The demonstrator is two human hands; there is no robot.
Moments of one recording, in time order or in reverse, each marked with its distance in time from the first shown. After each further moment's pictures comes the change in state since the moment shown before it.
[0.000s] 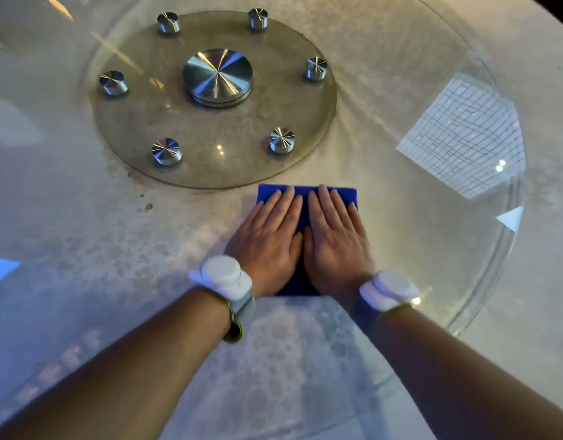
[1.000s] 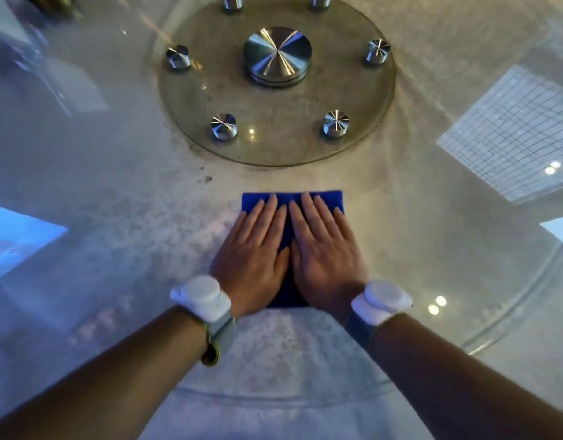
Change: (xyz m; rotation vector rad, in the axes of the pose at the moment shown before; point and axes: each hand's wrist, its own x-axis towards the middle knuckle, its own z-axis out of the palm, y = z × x) left_hand -0.093 -0.051 -0.015 0.048 -0.034 -0.149; right_hand -0.032 -0.080 0.011 0.050 -0.120 -0.195
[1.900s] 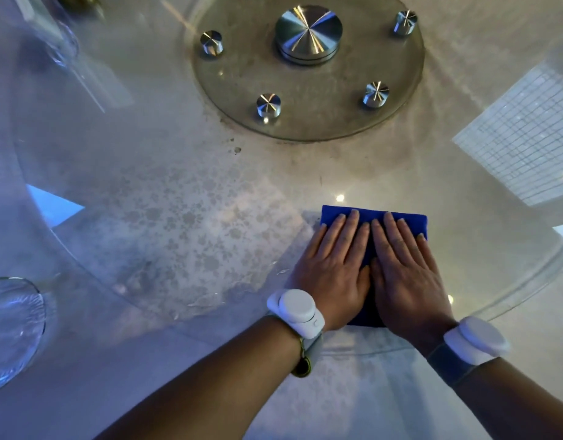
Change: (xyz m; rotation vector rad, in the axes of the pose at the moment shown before) left_hand -0.042 0.087 0.026 -0.119 0.057 0.052; right_hand -0.093 0.041 -0.021 -0.087 -0.101 0.096
